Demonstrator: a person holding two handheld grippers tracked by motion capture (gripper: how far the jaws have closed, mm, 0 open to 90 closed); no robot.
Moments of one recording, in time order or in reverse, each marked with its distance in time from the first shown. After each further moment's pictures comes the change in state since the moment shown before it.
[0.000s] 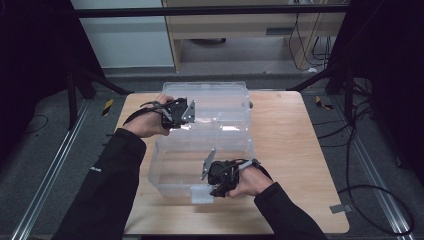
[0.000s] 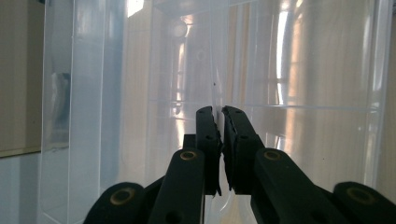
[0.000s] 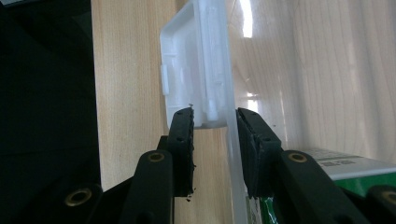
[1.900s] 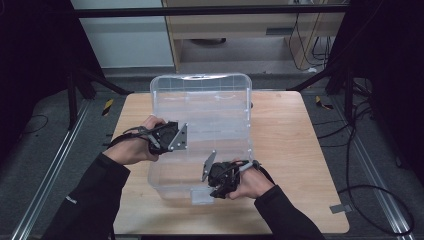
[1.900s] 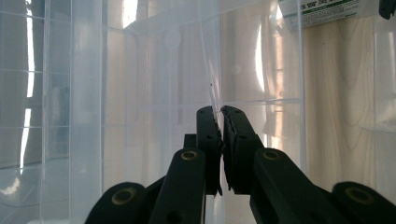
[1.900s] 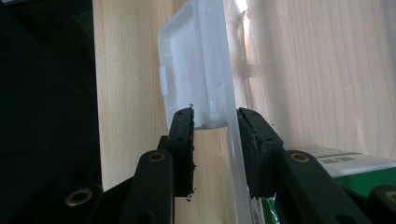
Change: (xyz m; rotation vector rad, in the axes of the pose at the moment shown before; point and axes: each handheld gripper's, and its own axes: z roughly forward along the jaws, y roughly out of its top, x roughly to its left) left arm -0.066 -0.003 -0.046 -0.050 0.011 0.028; right arm 0.004 -0.002 0.000 -0.008 -0.010 -0.006
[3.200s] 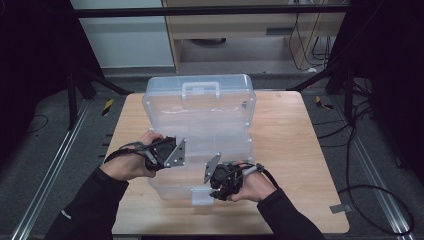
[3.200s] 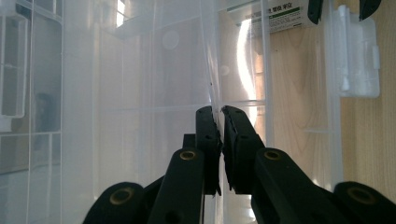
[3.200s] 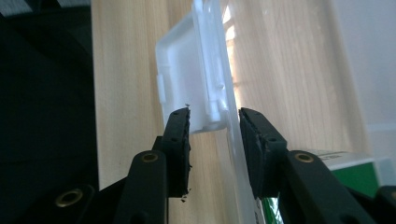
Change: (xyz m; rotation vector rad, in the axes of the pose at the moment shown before) left arm -0.032 -0.003 -0.005 -0.047 -0.063 -0.015; right arm 0.008 -0.006 -0.008 -0.075 -0.052 -0.001
